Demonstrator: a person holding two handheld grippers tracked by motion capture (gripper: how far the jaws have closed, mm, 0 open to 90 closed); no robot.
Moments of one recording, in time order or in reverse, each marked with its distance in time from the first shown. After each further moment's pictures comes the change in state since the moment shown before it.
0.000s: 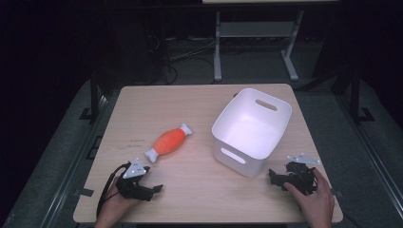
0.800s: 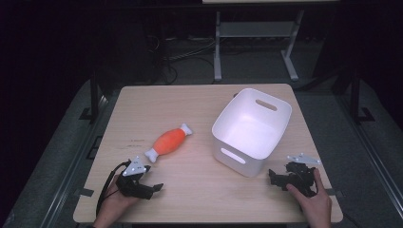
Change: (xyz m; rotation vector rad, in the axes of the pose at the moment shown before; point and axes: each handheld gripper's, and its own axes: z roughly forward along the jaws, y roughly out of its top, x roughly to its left) left arm 0.004 0.007 -0.003 0.000 -0.025 -0.013; right arm 0.000 0.000 0.000 0.000 0.007 -0.008
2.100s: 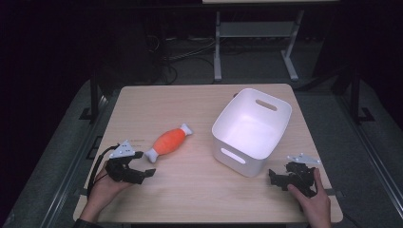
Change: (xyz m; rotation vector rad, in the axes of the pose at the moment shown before) left arm 0.030 0.035 -0.030 -0.048 -0.005 -0.032; right arm 0.000 0.000 0.000 0.000 0.000 0.000
